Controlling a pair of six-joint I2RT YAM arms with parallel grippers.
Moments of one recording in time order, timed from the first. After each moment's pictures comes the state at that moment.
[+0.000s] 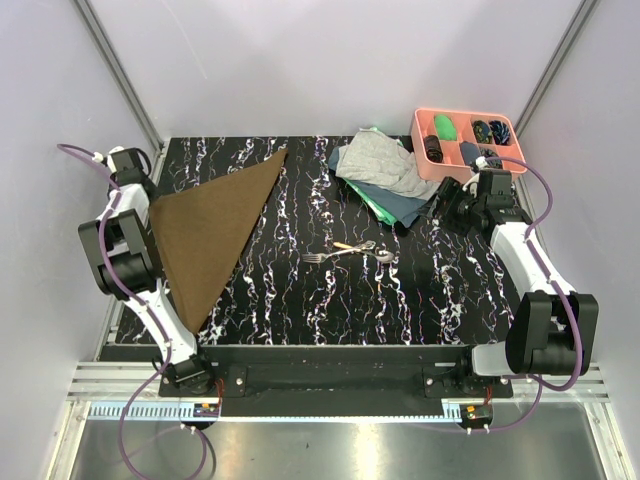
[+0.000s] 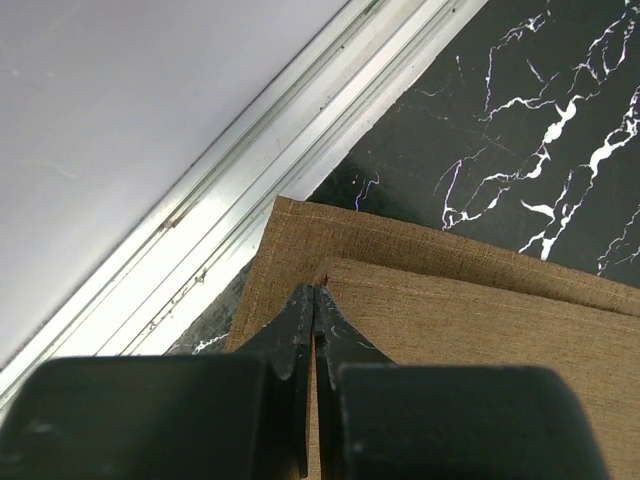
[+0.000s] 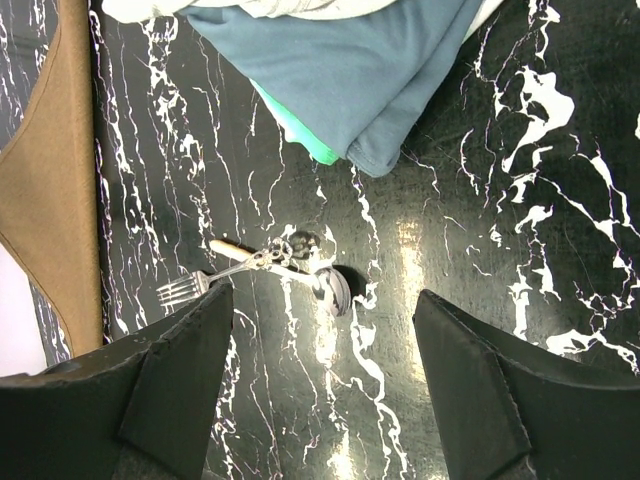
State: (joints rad) left arm 0.38 1.98 1.45 -0.22 -0.19 -0.34; right arm -0.04 1.38 1.01 -0.36 -0.38 0.48
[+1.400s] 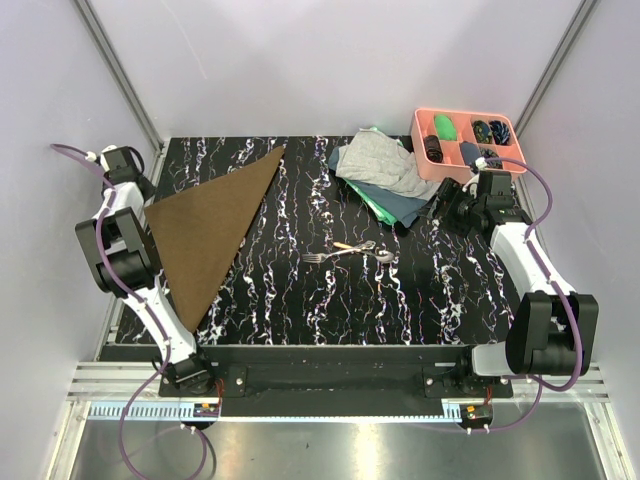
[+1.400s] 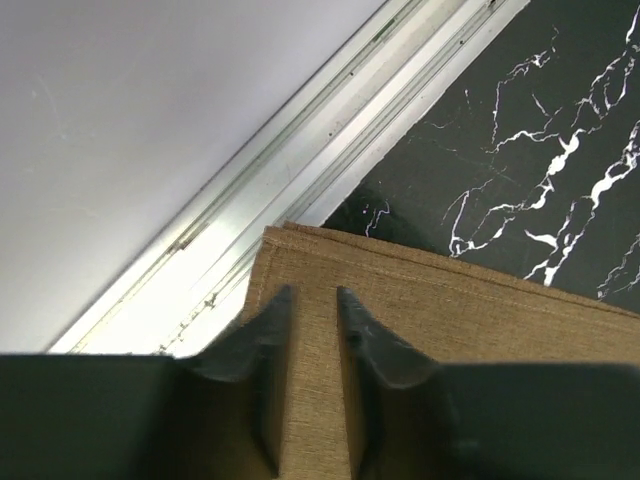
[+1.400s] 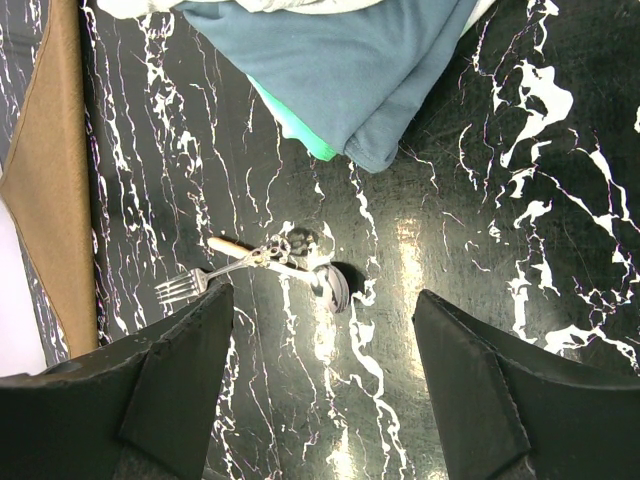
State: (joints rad) left arm 0.41 2.01 1.51 -0.22 -0.16 -0.35; right arm -0.04 1.38 1.00 -0.37 -0.38 0.48
